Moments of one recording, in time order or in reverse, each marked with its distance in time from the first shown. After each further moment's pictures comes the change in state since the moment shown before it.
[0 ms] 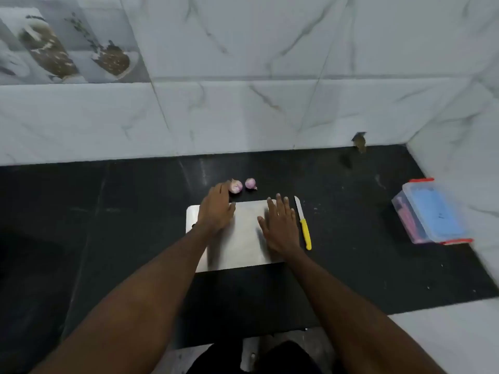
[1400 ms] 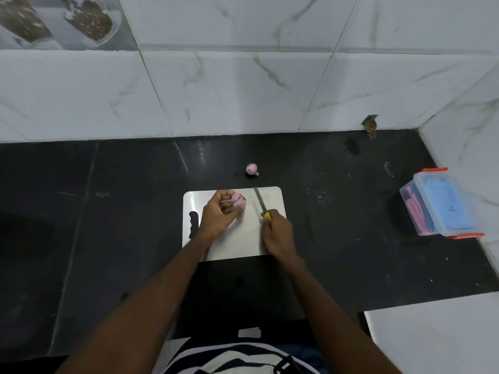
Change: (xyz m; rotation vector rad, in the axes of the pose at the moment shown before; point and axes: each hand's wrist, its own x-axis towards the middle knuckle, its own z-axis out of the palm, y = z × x) left_hand -0.041 -0.016 0.047 -0.920 0.010 -0.220; right_hand -0.034 -0.020 -0.003 0.407 -0.040 0.197
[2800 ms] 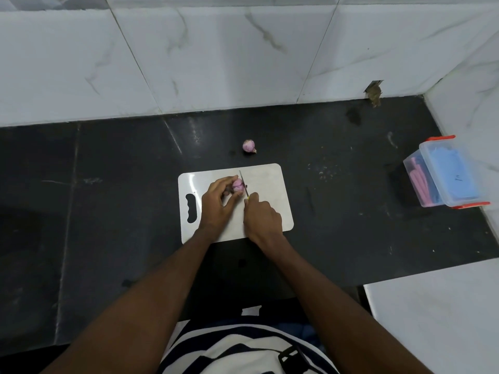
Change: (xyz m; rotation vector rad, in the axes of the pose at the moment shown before) left_hand -0.010 -0.032 0.009 0.286 0.102 0.350; right_hand -0.020 -0.045 0.022 -0.368 -0.179 0.035
